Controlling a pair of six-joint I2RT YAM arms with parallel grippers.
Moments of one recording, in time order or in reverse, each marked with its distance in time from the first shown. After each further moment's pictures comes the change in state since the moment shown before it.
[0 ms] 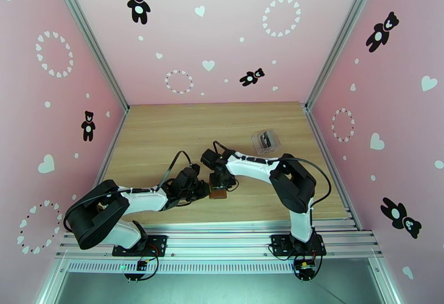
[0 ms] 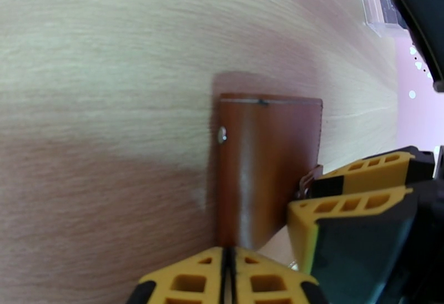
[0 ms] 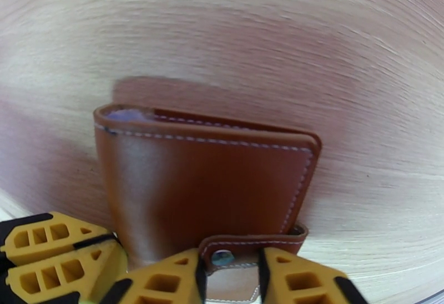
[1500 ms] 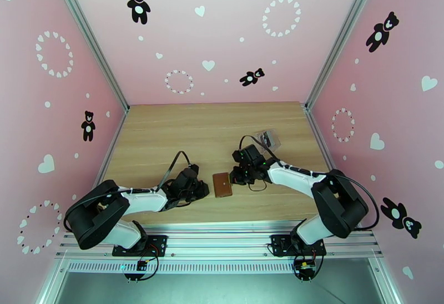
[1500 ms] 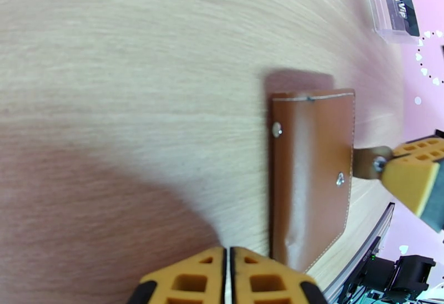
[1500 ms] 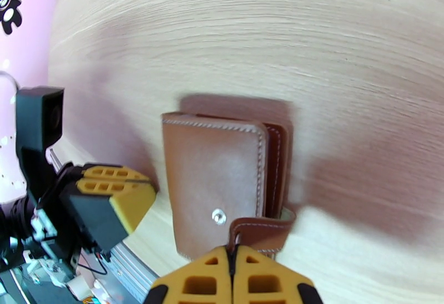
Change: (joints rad) left arm 0.000 -0.034 -0.014 -0.051 -0.050 0.001; right arm -0.312 -0.438 -0.522 0.498 -0.399 -0.139
